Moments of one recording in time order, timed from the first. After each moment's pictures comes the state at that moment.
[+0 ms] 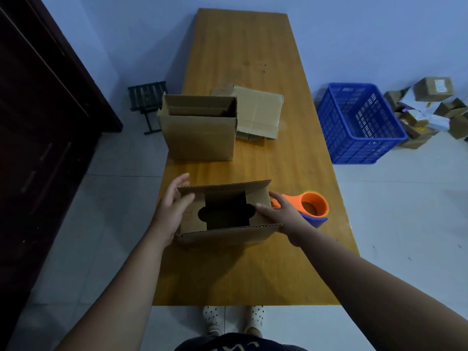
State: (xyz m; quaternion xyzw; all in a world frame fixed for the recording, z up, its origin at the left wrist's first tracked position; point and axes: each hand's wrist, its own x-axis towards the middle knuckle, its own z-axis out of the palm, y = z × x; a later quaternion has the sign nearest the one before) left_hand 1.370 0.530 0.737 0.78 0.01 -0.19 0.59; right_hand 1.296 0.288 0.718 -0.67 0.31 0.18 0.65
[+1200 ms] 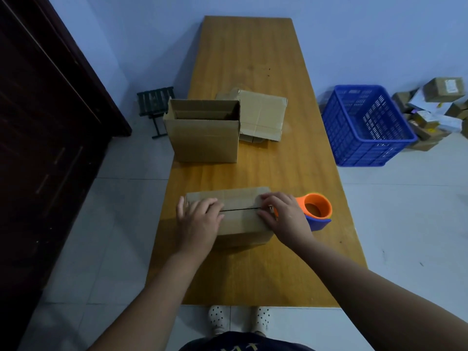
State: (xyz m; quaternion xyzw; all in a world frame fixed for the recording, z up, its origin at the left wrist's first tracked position) left_hand 1.335 0.502 0.715 0.96 -0.23 0.03 0.14; right_hand 1.281 0.291 0.710 -0.95 0.05 -0.06 0.31
